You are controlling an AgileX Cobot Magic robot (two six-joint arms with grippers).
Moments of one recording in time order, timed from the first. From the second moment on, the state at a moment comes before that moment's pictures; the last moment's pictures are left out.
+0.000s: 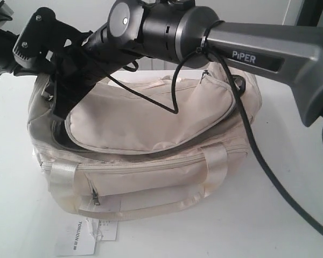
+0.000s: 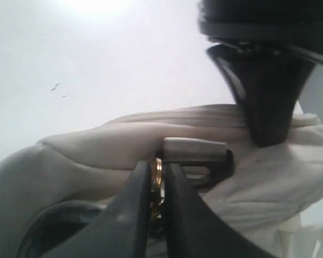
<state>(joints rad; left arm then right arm) 0.22 1.90 -1.57 -0.93 1.02 0.57 0.64 2.08 -1.86 0.58 0.61 -1.14</state>
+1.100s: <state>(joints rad) 0.24 1.90 -1.57 -0.93 1.06 0.57 0.63 2.06 -1.86 0.65 0.76 -1.18</state>
